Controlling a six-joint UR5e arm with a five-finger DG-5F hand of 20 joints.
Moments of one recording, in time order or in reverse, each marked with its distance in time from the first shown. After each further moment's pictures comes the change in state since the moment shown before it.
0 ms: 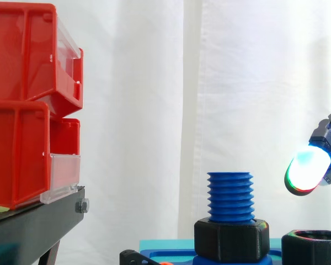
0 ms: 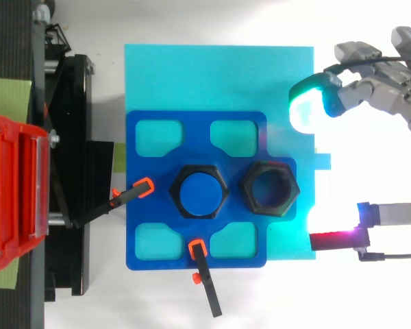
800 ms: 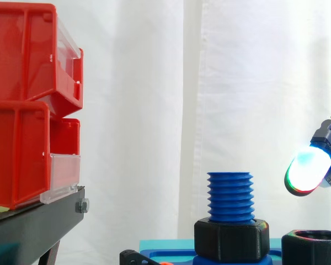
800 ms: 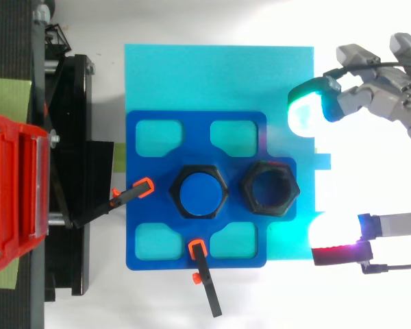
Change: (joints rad) arm 0.009 0.000 0.000 -0.010 0.001 0.012
